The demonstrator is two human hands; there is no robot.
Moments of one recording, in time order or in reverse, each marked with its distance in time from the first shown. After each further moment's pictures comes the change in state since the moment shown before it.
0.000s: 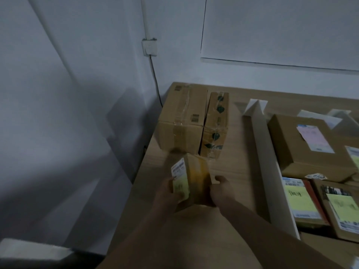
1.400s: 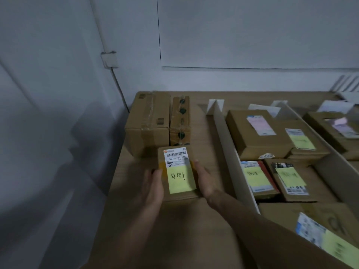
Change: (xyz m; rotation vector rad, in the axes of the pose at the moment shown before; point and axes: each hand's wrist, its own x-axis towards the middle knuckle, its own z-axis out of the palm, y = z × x) left_hand -0.045 0.059 0.043 -0.121 0.156 0.041; right_hand -0.047 0.004 -0.056 0.359 -0.132 -0.160
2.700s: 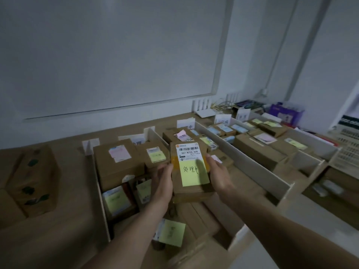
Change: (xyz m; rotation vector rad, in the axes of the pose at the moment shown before) left_hand -0.289 0.059 0.359 -0.042 -0.645 0.280; right_hand -0.226 0.015 -0.438 0.069 0.727 -0.186
